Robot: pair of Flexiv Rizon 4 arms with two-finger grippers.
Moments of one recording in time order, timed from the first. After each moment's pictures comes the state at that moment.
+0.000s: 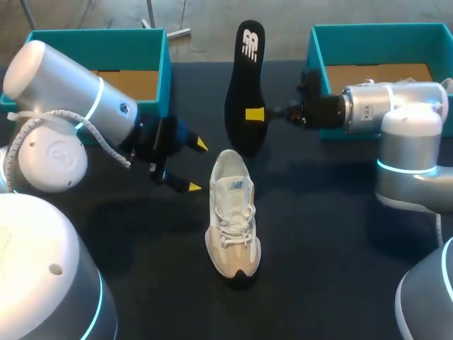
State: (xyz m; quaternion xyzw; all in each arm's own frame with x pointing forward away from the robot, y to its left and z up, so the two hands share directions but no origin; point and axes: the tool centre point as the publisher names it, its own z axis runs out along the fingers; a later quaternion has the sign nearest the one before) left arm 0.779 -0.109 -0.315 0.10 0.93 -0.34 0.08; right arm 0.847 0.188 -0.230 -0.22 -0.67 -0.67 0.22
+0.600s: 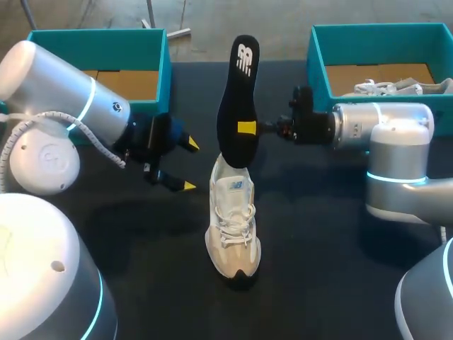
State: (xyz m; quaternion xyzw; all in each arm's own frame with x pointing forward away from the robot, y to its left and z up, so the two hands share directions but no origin) left arm 0.779 -0.097 -0.311 0.06 0.94 -0.34 0.08; right arm 0.837 0.203 -0.252 -0.22 -0.65 -0.69 0.22
